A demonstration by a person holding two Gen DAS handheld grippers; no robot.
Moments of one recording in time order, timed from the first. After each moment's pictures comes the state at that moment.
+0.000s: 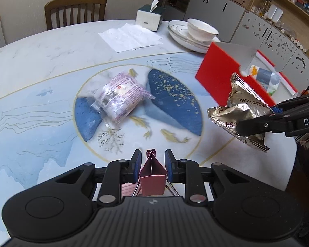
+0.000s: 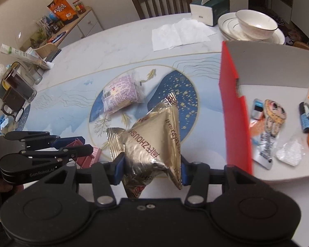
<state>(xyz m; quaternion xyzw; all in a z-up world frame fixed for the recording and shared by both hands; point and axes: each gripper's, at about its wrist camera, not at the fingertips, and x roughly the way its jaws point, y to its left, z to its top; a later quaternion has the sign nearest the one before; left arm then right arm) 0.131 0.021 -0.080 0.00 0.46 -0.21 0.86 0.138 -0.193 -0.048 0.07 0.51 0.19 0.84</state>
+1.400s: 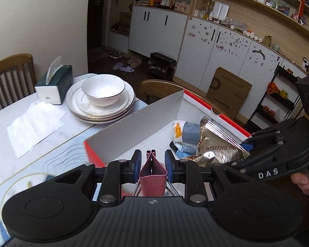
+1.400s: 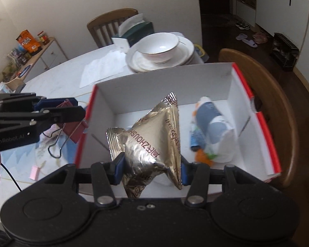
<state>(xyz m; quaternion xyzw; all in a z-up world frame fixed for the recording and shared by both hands) 0.204 -0.216 0.000 0.06 0.37 -0.33 0.86 0.160 -0.395 -0.028 0.08 0.48 0.11 0.86</state>
